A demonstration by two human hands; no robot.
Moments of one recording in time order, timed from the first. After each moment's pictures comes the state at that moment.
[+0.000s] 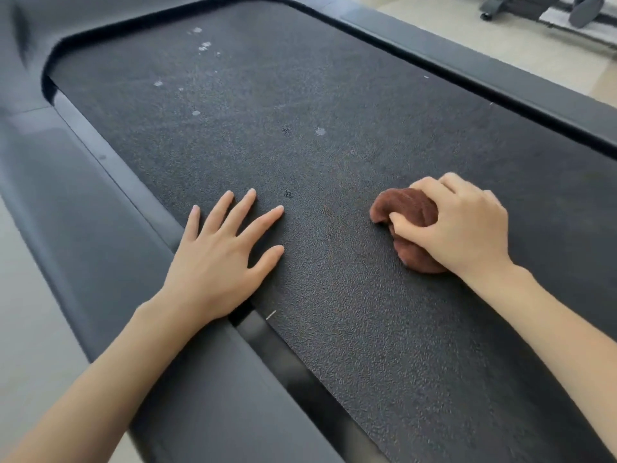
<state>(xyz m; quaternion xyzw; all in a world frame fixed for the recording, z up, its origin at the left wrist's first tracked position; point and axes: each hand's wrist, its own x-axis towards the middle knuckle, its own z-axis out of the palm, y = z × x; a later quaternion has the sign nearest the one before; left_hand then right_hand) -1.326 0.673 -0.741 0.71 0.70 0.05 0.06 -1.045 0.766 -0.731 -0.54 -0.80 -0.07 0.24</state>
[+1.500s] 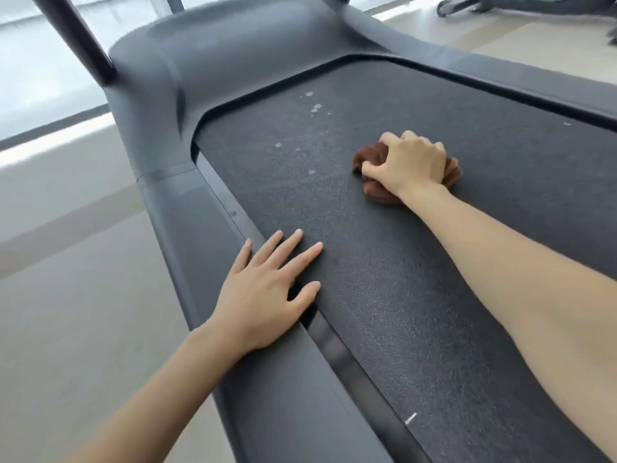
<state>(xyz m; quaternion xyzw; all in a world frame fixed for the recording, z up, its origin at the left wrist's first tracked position) -1.424 0.685 -0.730 0.68 0.73 0.01 0.05 -1.277 0.932 -0.727 -0.55 -0.81 -0.04 0.19</state>
